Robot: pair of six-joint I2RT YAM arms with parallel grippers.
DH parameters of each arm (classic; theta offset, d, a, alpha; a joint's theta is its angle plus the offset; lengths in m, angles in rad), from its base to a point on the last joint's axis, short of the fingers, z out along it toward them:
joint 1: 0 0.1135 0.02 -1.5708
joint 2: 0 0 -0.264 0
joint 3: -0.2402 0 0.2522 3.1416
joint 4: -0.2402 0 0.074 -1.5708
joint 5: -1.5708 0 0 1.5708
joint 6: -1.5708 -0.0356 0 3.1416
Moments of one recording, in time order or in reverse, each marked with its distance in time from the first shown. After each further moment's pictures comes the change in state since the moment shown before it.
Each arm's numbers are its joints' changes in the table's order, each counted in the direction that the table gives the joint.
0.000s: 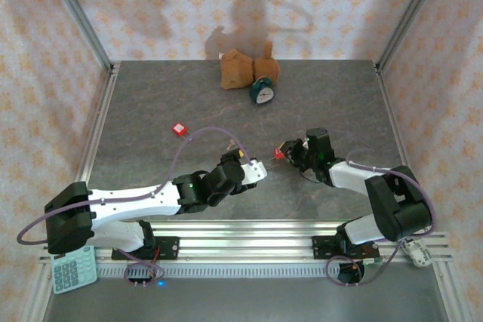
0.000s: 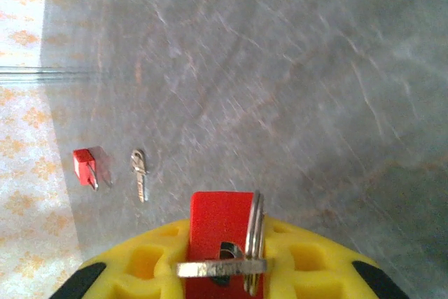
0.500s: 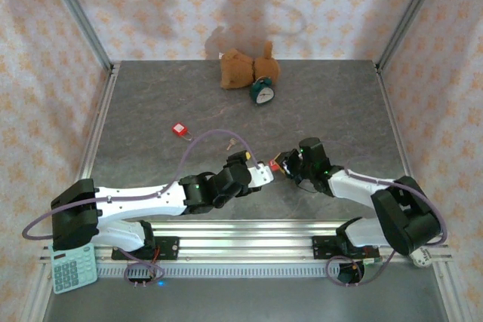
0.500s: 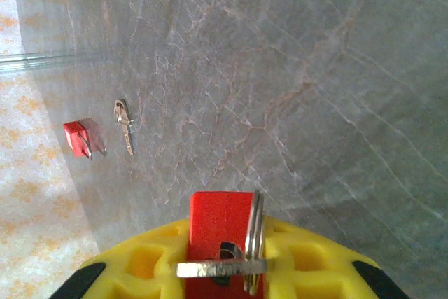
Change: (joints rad) left arm -0.035 0.047 -0.040 -0.010 0.003 -0.015; right arm 0.125 -0.092 0.066 -0.078 -0.039 -0.181
